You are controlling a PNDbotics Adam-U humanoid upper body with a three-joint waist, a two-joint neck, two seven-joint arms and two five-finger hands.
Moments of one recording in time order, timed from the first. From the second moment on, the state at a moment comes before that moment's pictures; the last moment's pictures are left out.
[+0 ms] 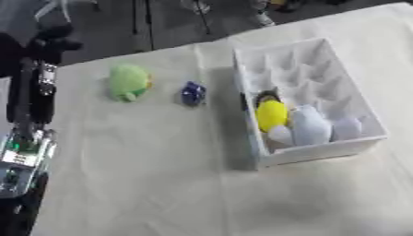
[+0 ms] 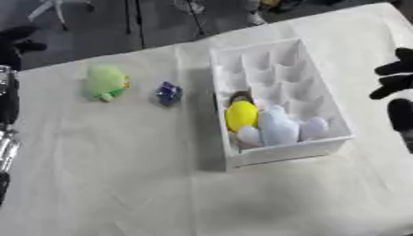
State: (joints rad) left arm -0.22 0.37 0.19 -1.76 -0.01 -0.32 0.11; right arm -0.19 -0.52 0.05 -1.98 0.13 -0.33 -0.04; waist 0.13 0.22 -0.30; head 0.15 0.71
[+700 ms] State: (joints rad) left arm -0.18 0.34 0.23 -1.82 -0.04 -0.31 0.12; right arm -0.18 -0.52 0.04 -1.98 0.14 -0.33 -0.05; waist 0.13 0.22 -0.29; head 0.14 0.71
